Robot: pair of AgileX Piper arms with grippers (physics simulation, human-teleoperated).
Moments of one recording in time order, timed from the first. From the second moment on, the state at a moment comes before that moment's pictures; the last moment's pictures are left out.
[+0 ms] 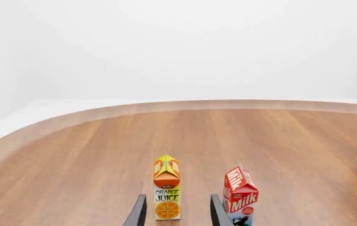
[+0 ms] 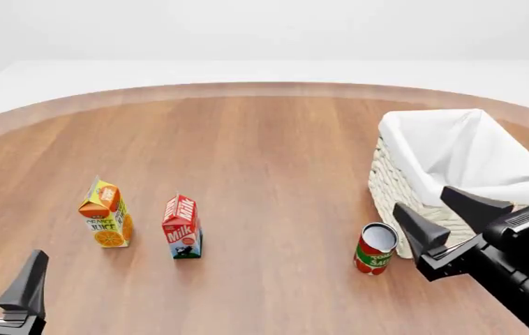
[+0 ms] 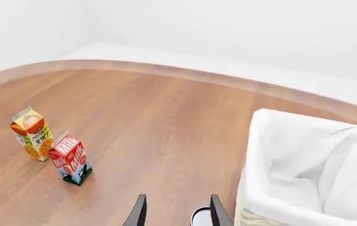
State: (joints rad) left arm 0.00 0.01 0.00 0.00 0.00; right arm 0.39 0.66 -0.30 -0.14 0.01
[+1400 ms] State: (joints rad) left arm 0.00 0.01 0.00 0.00 0.00; right arm 0.64 1.35 -1.04 0.11 0.37
